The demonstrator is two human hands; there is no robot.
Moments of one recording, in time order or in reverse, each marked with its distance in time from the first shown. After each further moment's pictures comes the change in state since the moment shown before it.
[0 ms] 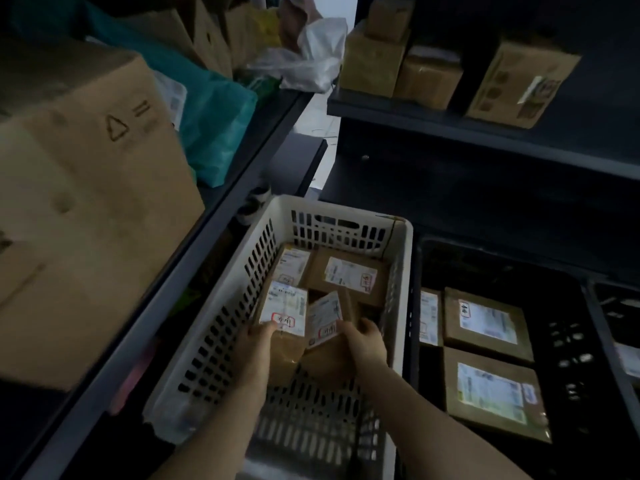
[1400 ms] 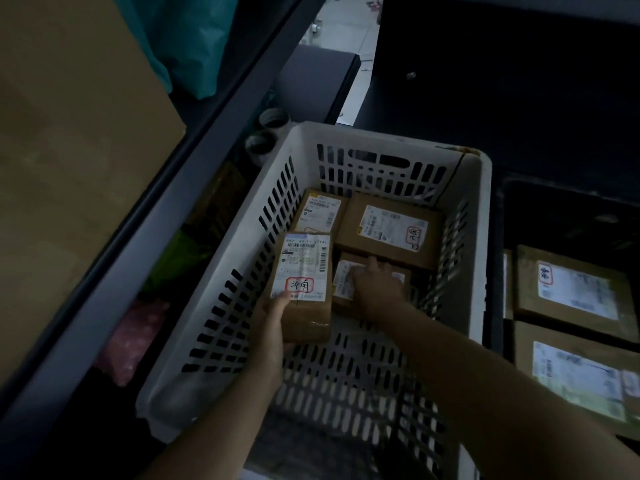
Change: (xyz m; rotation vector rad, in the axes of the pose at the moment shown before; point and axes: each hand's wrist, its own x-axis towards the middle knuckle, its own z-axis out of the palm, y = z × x) left_hand 0.059 -0.037 0.000 -0.202 -0.118 -0.055; right_hand 0.120 0.006 0.063 -1.454 -0.128 -0.568
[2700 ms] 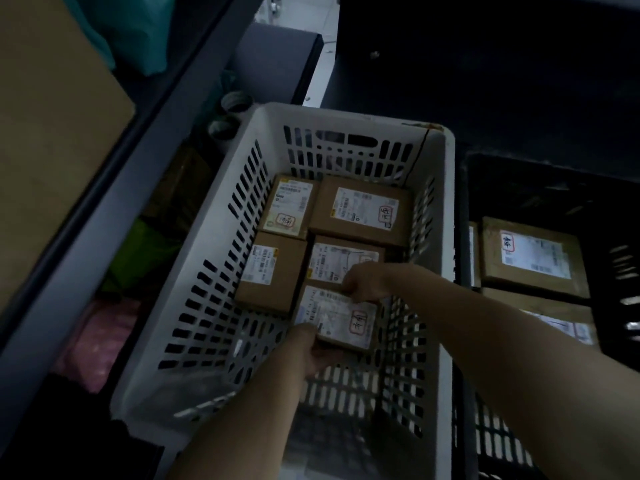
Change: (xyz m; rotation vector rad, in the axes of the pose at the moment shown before) left_hand 0.007 -0.050 0.039 0.167 -0.153 -0.686; right_hand -0.013 0.029 -0.025 0.014 -0.519 -0.166
